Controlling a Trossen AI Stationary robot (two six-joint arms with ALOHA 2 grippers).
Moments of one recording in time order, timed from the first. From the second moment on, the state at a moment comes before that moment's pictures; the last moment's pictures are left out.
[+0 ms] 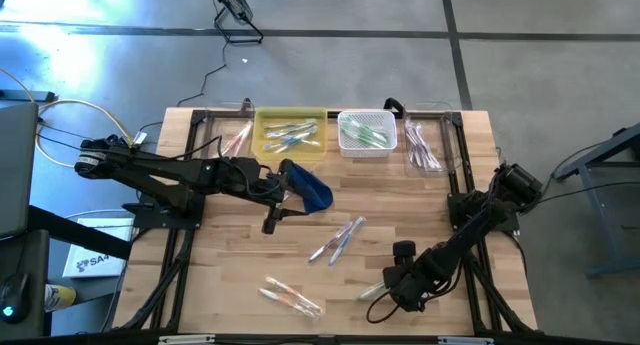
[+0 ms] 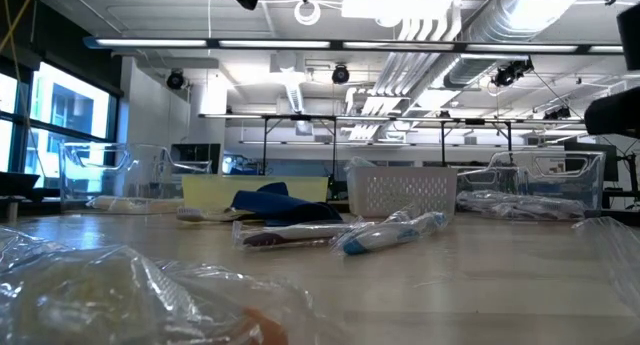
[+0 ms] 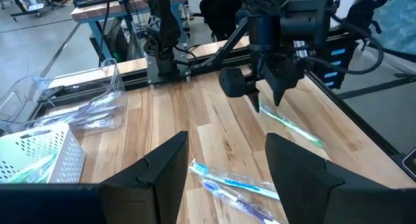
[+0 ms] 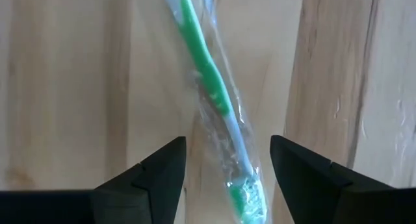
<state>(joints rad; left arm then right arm) -0.12 1.18 0.94 -0.03 0.04 0.15 0.77 1.73 0.97 -0.63 0.10 0.69</state>
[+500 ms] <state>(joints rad) -0.12 1.18 0.94 -0.03 0.03 0.15 0.76 1.72 0.91 -0.59 0.11 0.73</state>
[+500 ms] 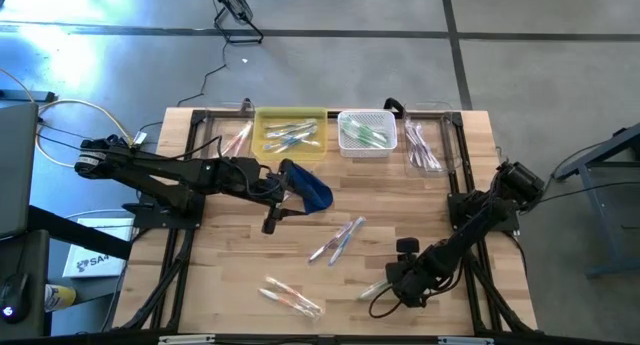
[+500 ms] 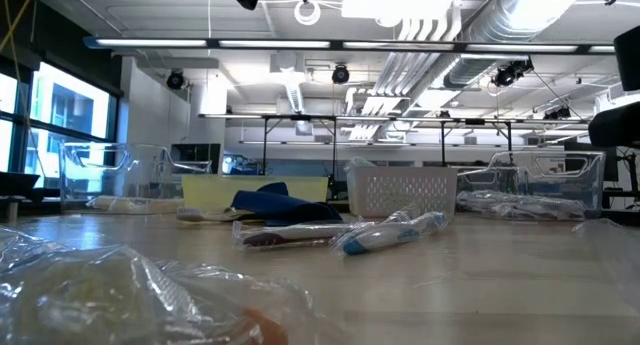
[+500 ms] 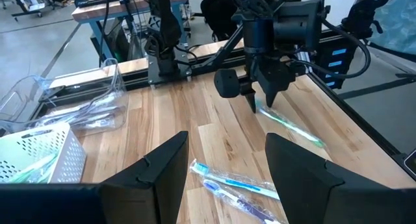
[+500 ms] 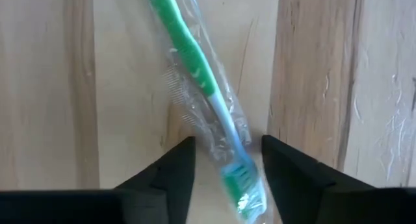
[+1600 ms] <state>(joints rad) -0.12 1.18 0.94 -0.03 0.03 0.15 0.77 1.56 0.90 -0.59 0.13 0.79</state>
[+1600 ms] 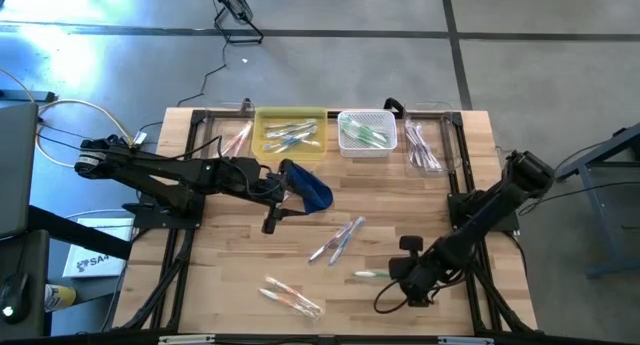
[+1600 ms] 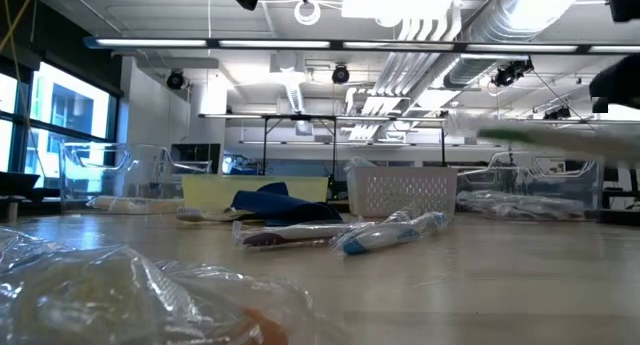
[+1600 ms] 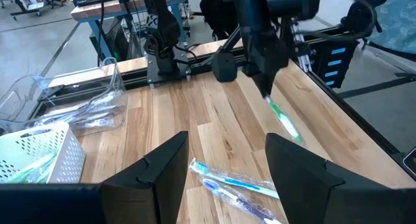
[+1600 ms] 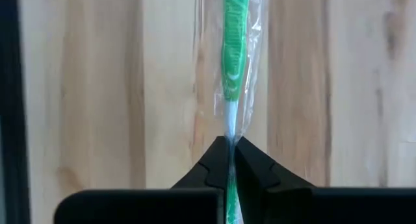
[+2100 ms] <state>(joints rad) -0.12 1.18 0.94 -0.03 0.03 0.15 0.71 1.30 0.90 -0.71 0.37 0.84</state>
